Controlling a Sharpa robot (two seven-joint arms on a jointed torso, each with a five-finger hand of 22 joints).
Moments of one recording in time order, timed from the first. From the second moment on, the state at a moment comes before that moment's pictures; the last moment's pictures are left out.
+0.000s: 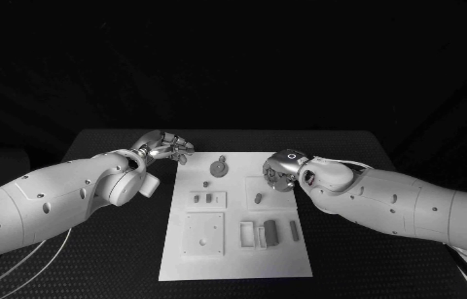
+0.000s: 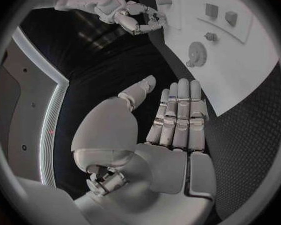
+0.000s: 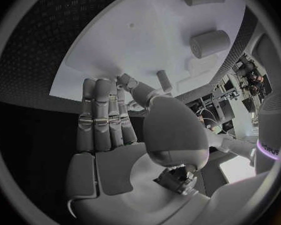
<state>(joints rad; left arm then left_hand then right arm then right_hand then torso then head) 1.24 -0.79 -0.12 1.27 -0.43 -0.25 0.16 1.12 -0.12 0.54 -0.22 0.11 0.86 0.18 0.31 0.46 1.14 0.13 0.10 0.25 0.97 0.06 0.69 0.45 0.04 0.93 -0.04 0.27 1.11 1.19 -0.64 -0.19 1.24 -1.73 -0.30 -0.08 1.21 -0.09 0.64 -0.29 0.05 1.01 0.11 0.36 0.57 1.27 0.06 0.17 0.18 1.29 -0.05 0.75 0.85 0.25 1.06 0.07 0.54 1.18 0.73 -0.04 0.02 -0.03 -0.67</state>
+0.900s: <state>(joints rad) 1.24 -0.79 -0.12 1.27 -0.43 -0.25 0.16 1.12 -0.12 0.54 -0.22 0.11 0.86 0.18 0.31 0.46 1.14 0.13 0.10 0.25 0.97 0.06 0.68 0.45 0.04 0.93 -0.04 0.27 1.11 1.23 -0.70 -0.15 1.33 -1.68 -0.26 -0.07 1.21 -0.09 0.64 -0.29 0.05 1.01 0.11 0.36 0.57 1.27 0.06 0.17 0.18 1.29 -0.05 0.75 0.85 0.25 1.06 0.07 0.54 1.18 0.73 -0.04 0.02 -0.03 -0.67</state>
